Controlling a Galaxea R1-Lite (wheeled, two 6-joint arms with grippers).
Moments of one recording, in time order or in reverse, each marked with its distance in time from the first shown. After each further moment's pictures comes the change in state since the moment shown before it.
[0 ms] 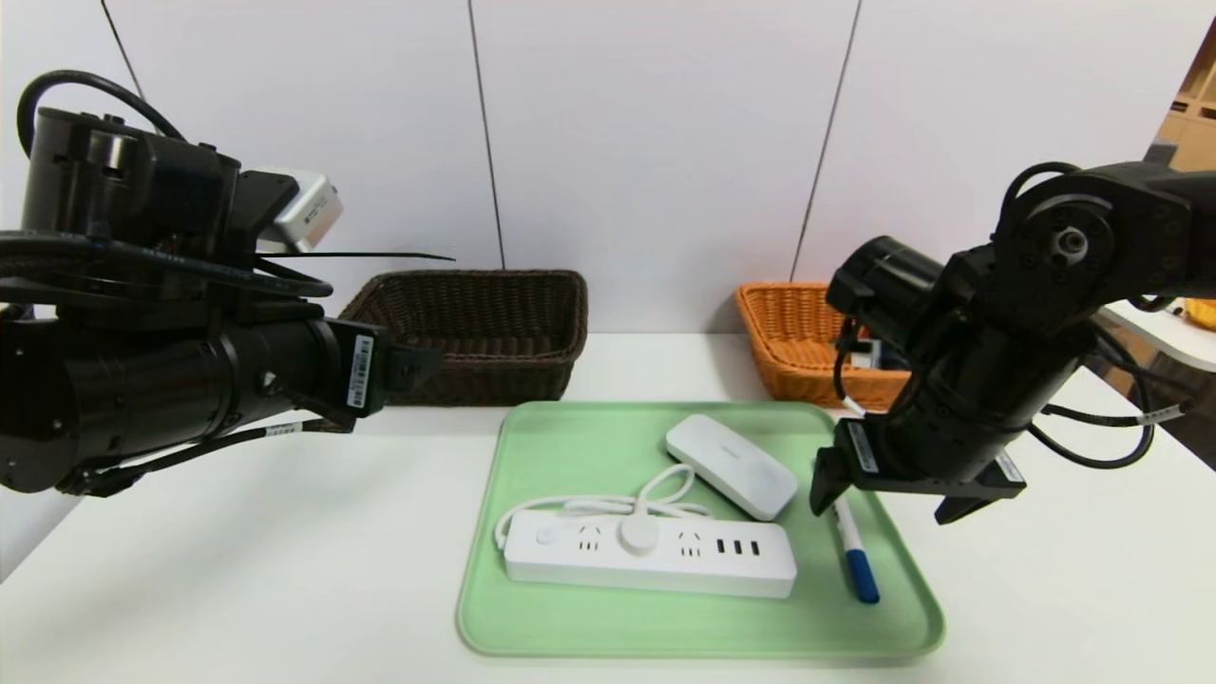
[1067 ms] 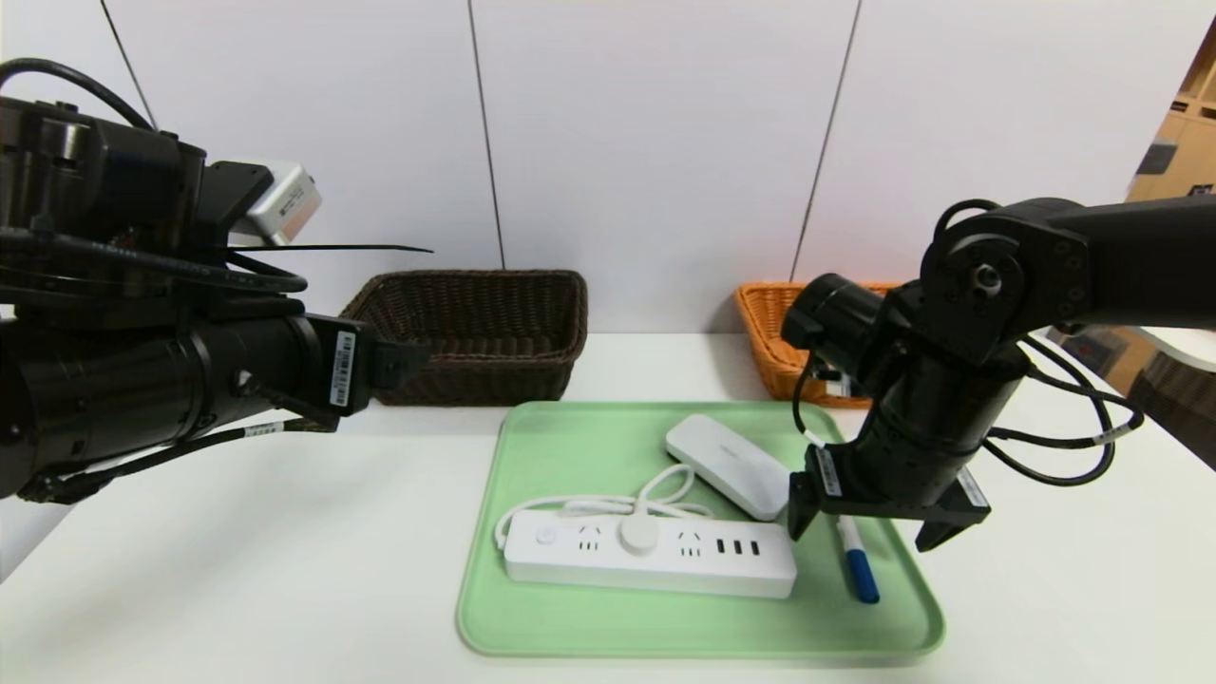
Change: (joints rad) left arm 0.003 -0.031 0.005 0.008 0.007 0.000; right arm 0.057 0.070 -0.001 0.013 -0.010 0.093
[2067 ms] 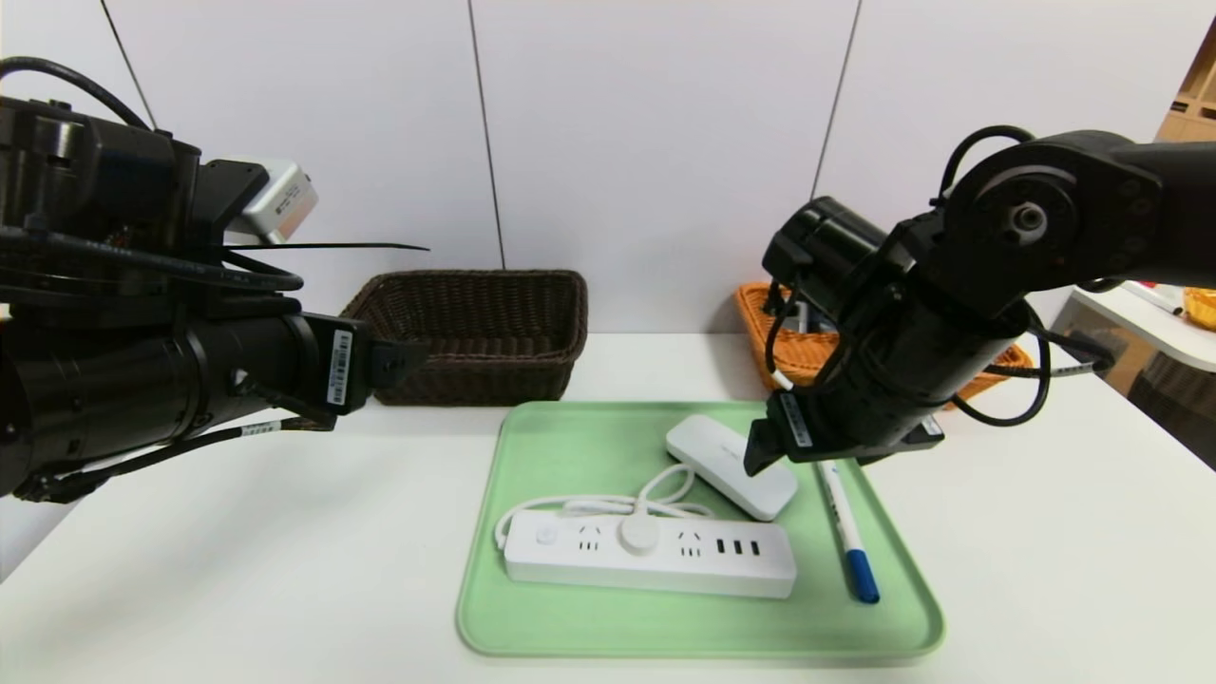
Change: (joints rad) left arm 0.003 -0.003 0.001 -0.001 0.000 0.001; right arm 0.067 -0.021 -0.150 -0.060 -0.056 -0.185
